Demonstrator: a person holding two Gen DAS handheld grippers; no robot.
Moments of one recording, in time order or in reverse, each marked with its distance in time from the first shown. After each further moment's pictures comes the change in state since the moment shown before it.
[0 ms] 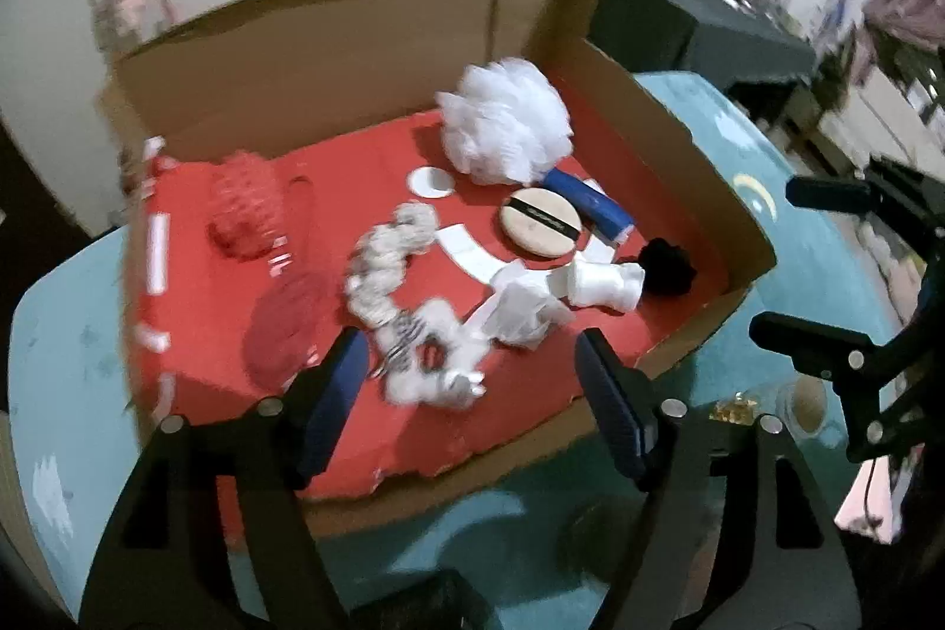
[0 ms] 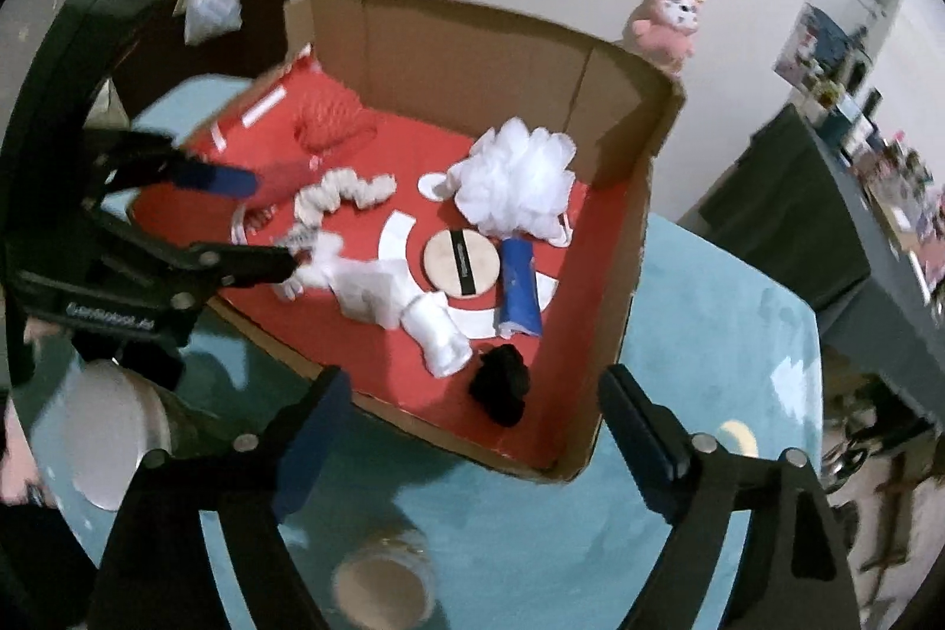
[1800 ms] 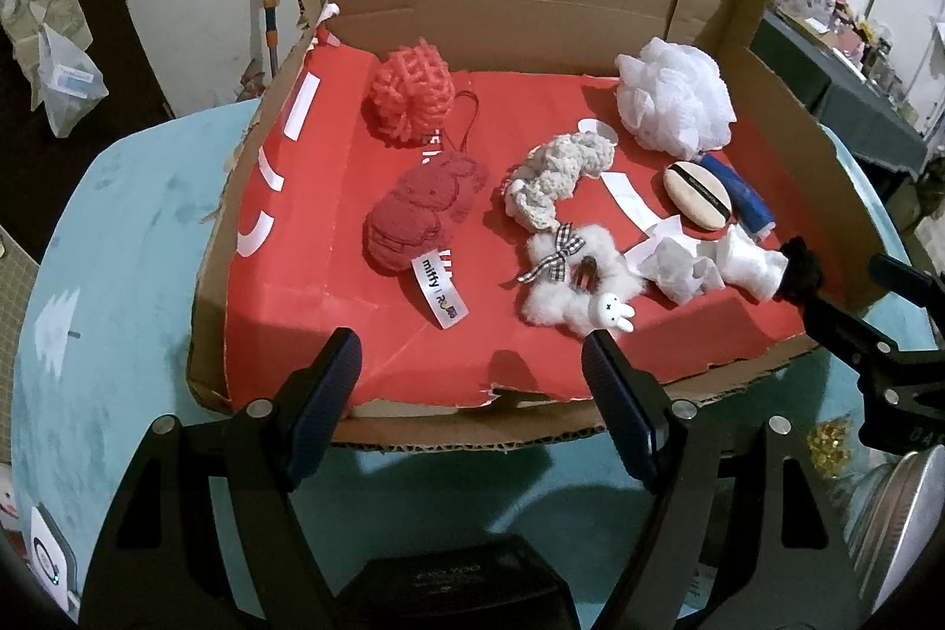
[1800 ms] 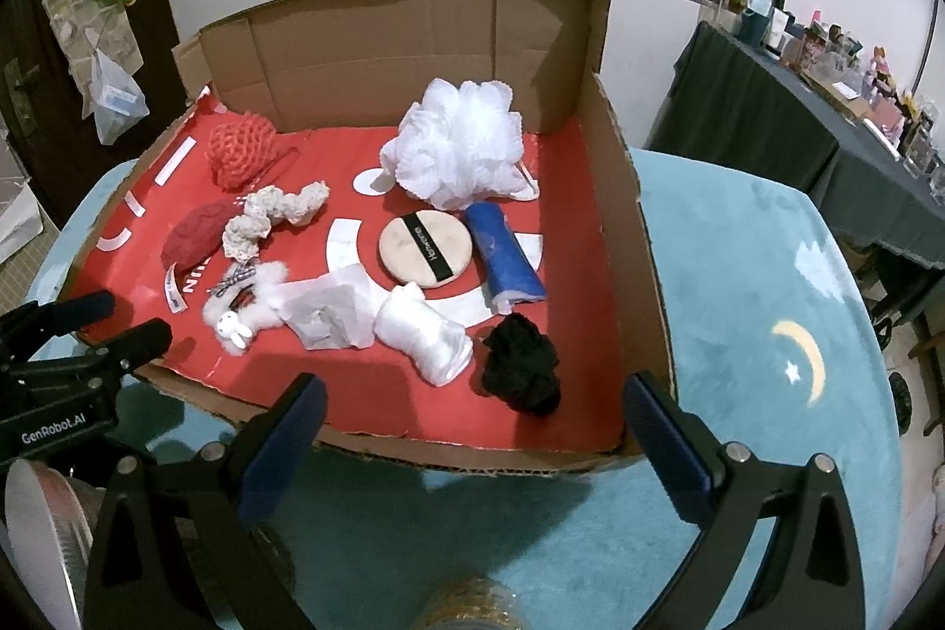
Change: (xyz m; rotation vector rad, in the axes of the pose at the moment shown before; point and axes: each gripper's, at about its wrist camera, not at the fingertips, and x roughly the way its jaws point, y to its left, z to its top) left arm 0.005 0.038 -0.062 -0.290 -0.048 0.244; right arm 0.049 0.007 -0.025 0.289 -0.044 -0.090
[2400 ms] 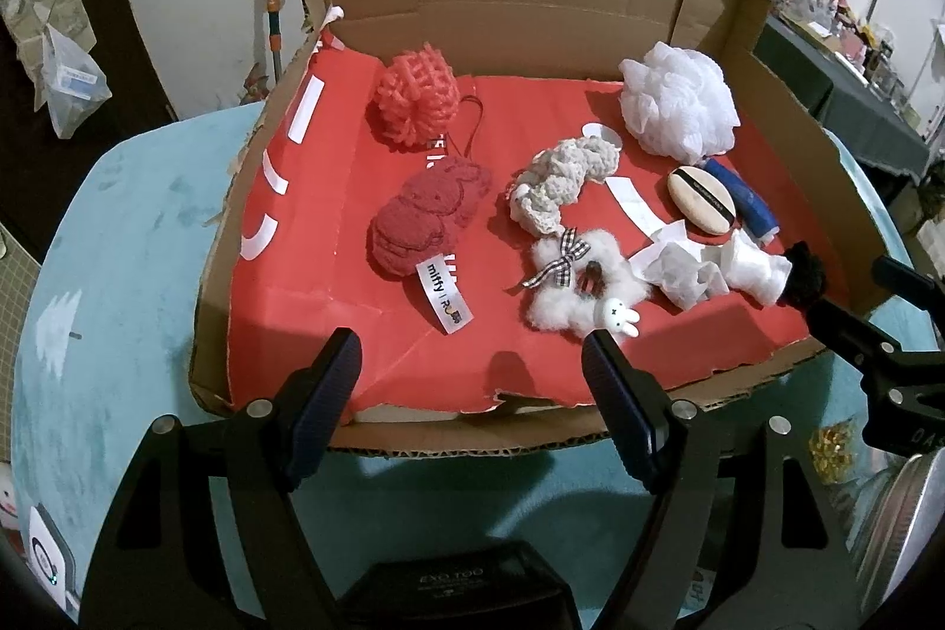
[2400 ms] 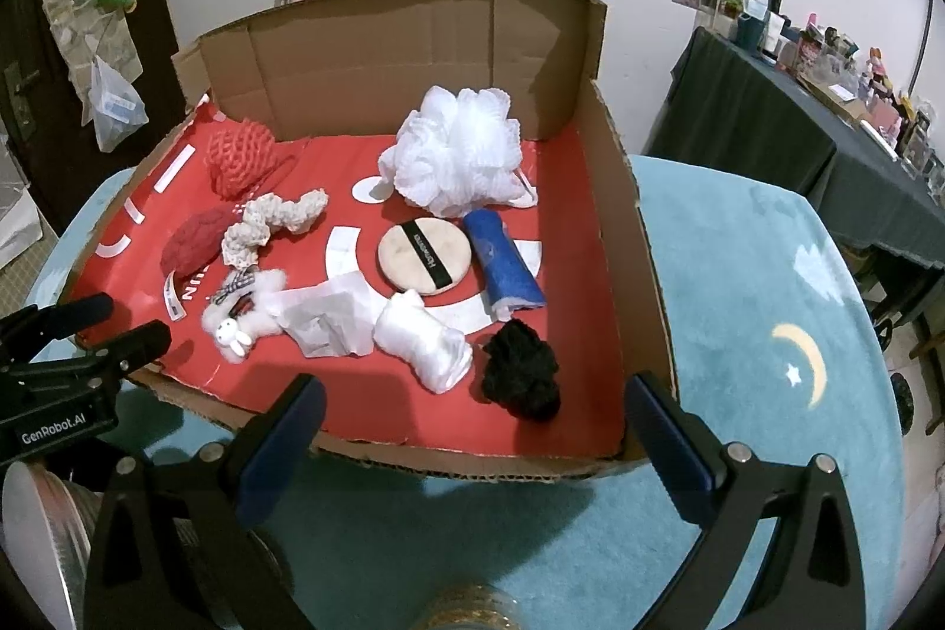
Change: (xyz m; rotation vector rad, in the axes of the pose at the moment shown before) left arm 0.001 0.002 0.001 -0.004 -0.015 0.006; right arm -0.001 -0.002 0.000 0.009 -0.020 0.002
